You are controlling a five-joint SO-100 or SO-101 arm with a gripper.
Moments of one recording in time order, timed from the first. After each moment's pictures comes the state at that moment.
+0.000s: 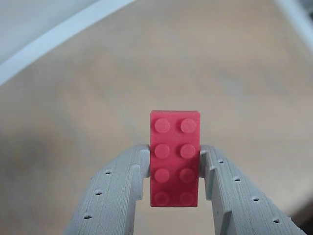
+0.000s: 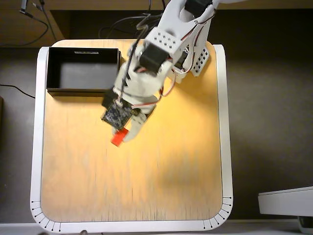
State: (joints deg) arm 37.8 125.0 99.8 70.3 180.0
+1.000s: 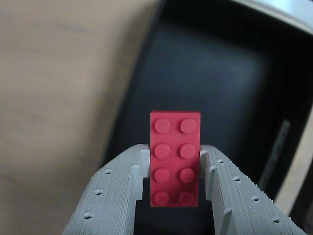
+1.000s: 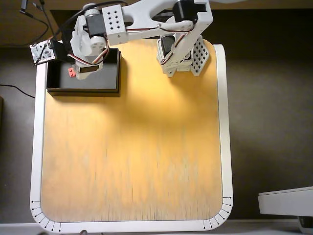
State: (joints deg) arm 80.1 104.7 99.8 72.3 184.7
